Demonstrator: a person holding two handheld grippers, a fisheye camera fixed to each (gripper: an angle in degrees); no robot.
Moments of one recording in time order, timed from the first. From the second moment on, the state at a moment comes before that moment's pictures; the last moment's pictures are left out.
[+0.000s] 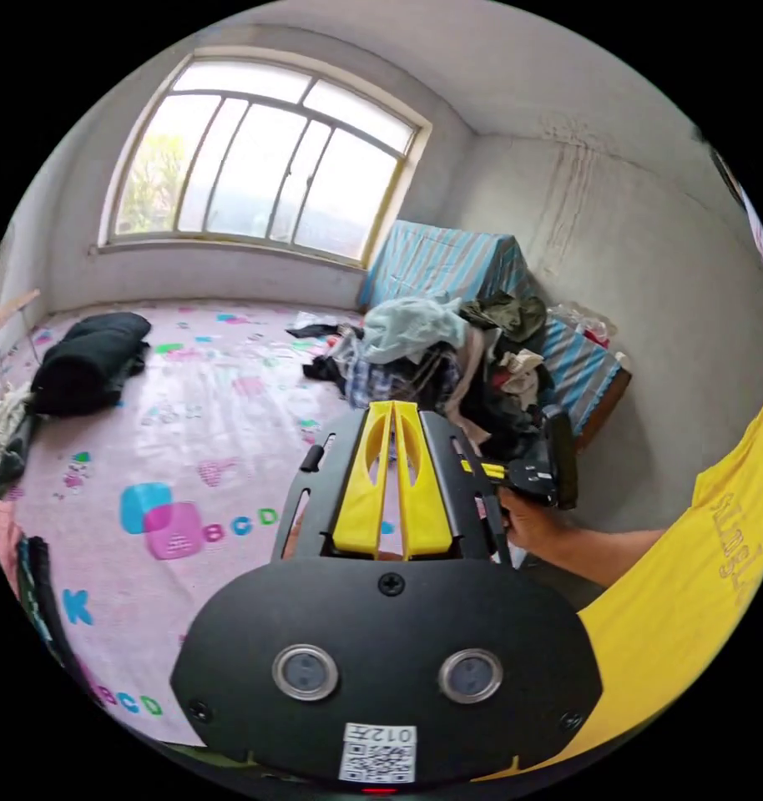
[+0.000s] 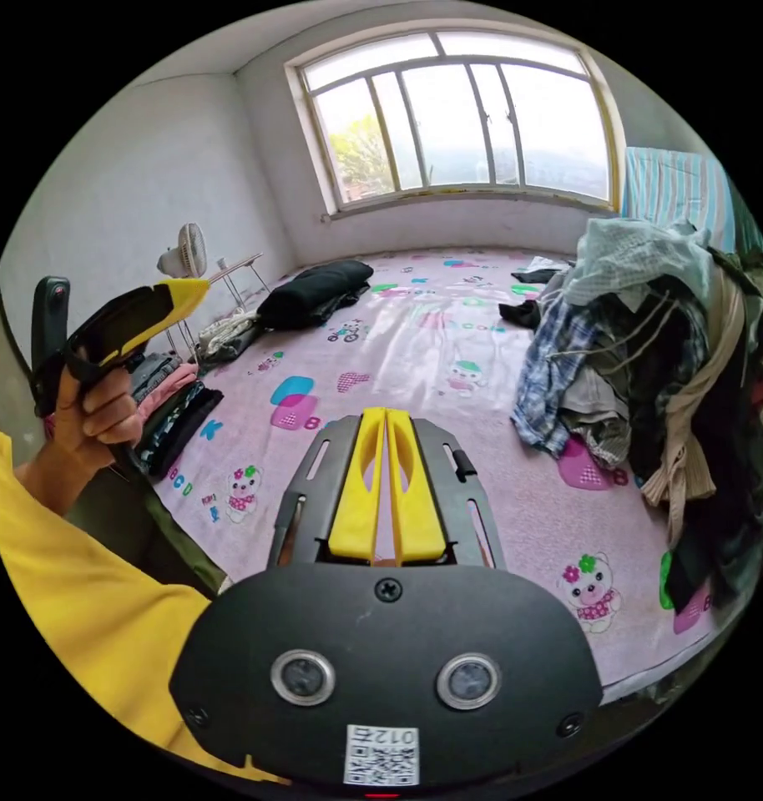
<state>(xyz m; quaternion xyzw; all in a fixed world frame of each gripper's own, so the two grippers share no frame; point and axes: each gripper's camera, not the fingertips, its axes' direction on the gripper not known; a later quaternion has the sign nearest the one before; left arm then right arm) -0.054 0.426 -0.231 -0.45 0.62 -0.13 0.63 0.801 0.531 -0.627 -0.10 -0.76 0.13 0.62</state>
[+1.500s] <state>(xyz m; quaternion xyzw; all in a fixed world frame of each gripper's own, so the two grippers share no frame) -0.004 1.080 -0.494 -0.58 0.75 -0.03 0.32 1.207 0.600 0.033 -0.44 -0.41 0.14 0.78</state>
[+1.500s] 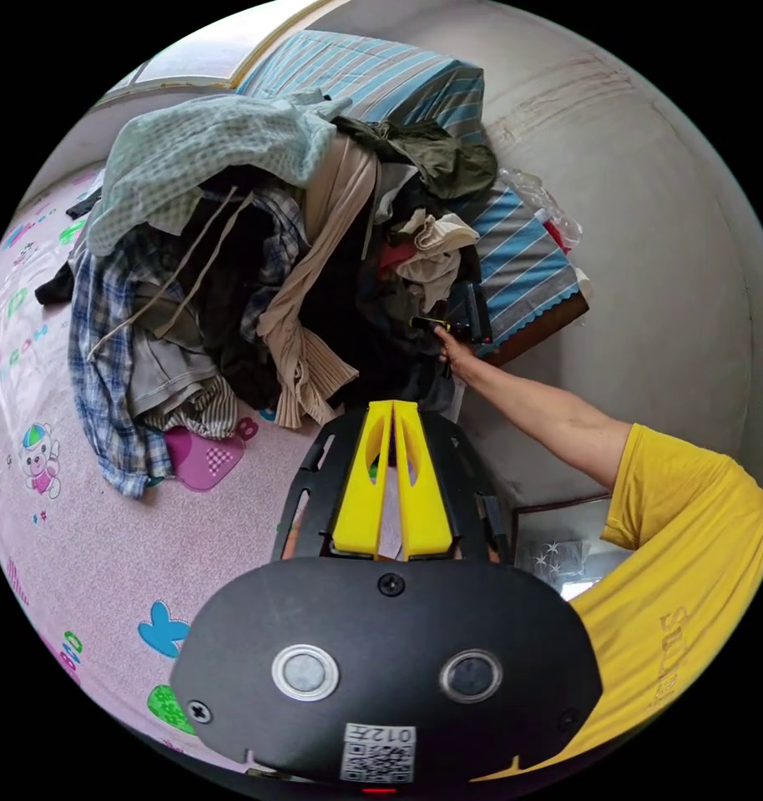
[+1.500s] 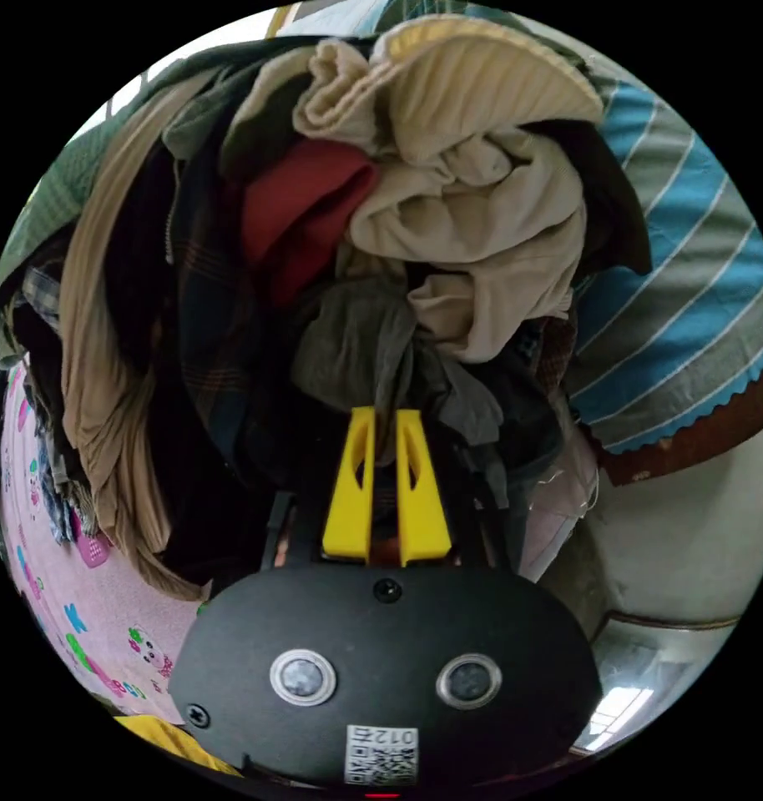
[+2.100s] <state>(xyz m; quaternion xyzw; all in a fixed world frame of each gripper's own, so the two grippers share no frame) 0.025 1.234 -0.429 -0.70 0.71 -0.07 0.11 1.338 0.597 -0.101 -0.18 -0.79 0.33 0.49</state>
